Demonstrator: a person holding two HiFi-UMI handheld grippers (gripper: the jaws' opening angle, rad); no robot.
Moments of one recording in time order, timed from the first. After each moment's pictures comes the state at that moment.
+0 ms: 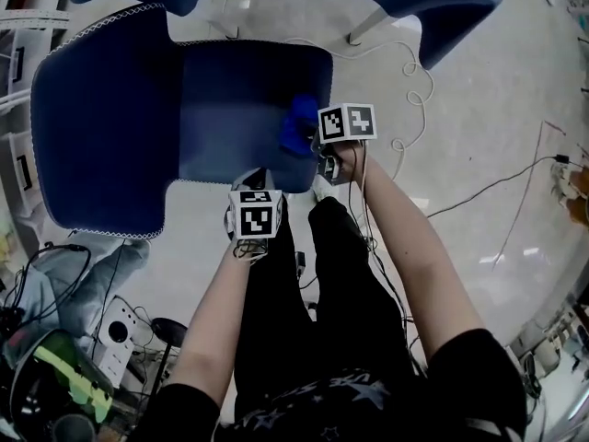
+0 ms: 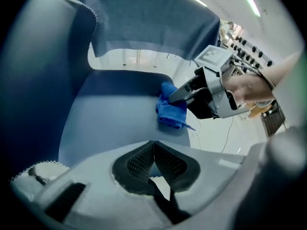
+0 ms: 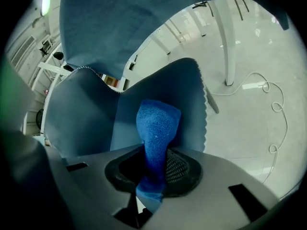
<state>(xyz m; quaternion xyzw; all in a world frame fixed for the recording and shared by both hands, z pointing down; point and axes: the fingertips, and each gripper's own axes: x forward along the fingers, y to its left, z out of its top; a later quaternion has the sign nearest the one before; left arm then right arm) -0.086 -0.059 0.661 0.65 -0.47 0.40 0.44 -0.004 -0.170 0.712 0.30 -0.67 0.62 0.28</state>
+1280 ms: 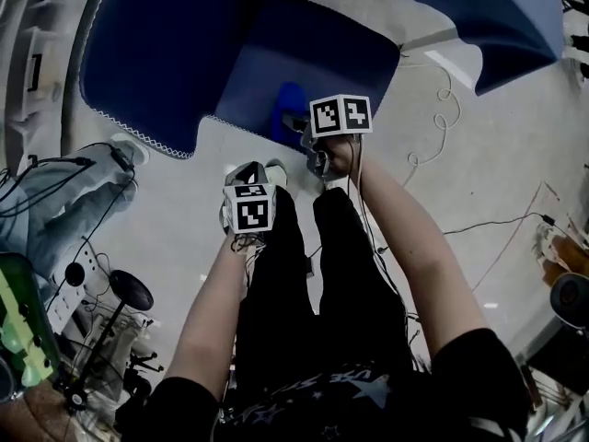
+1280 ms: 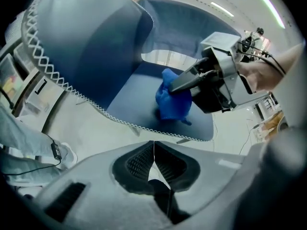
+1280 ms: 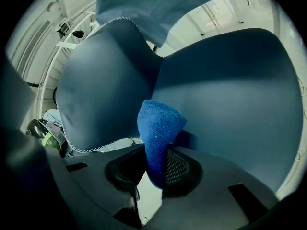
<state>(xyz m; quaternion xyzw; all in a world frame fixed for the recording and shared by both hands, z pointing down) -0.179 0.055 0.659 0.56 -0.58 0.36 0.47 -0.149 -0.079 0.666 0.16 -0.72 0.60 0.30</state>
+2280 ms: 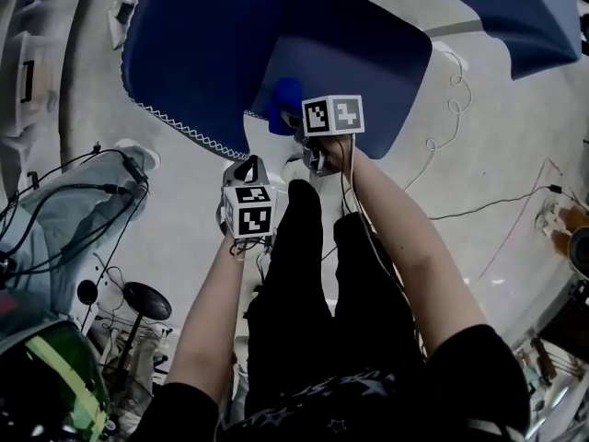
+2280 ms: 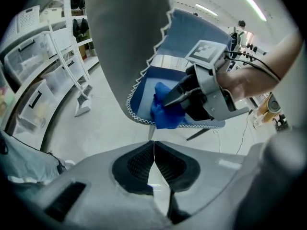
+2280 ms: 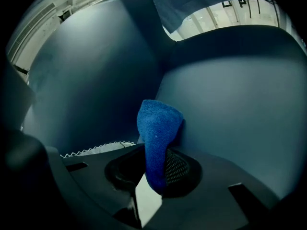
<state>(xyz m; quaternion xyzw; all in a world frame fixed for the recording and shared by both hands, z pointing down) -0.296 0.078 0.658 0.62 -0.55 0.37 0.42 -0.259 -0.043 0.700 0.22 -0.73 0.56 0.32</state>
